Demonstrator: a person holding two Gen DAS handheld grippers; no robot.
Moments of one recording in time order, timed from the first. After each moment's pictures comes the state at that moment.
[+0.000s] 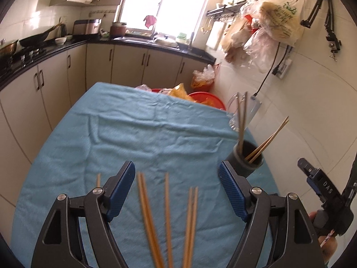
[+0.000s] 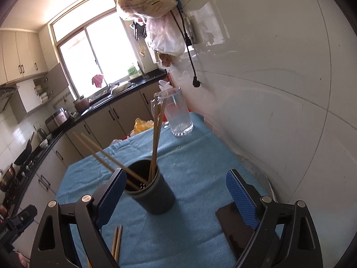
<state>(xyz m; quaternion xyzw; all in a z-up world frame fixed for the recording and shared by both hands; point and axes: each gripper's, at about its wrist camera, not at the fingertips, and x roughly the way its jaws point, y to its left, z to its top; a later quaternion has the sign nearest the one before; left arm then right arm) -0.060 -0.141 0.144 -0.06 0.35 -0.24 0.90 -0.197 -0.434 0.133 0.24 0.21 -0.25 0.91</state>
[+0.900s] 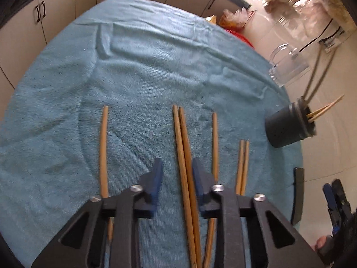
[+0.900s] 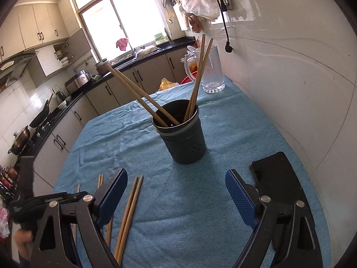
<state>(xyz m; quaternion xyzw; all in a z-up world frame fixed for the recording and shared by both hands) 0.010 -0.127 0.027 -0.07 0.57 -0.20 0.80 -0.186 -0.380 0.094 0.22 0.30 -0.15 0.91</state>
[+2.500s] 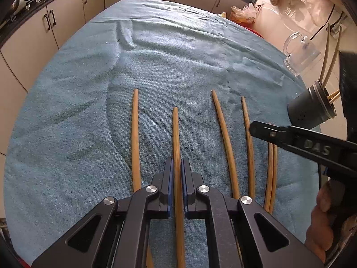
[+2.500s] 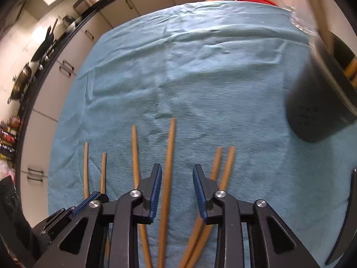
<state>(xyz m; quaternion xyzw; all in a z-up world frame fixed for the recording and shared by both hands) -0.007 -0.108 0.016 -0.02 0.55 -0.17 0.82 0.005 -0.283 0.012 0.20 0.55 -0.01 0.81</state>
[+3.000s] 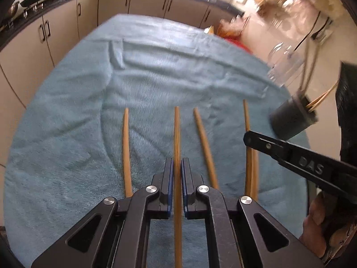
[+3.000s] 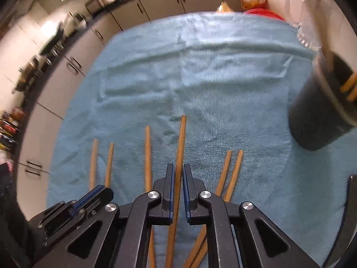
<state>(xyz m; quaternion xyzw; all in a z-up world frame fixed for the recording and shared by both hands) -0.022 -0.105 0.048 -0.04 0.50 -0.20 0.84 -0.009 -0.276 0.033 0.18 0.51 0.00 0.84</state>
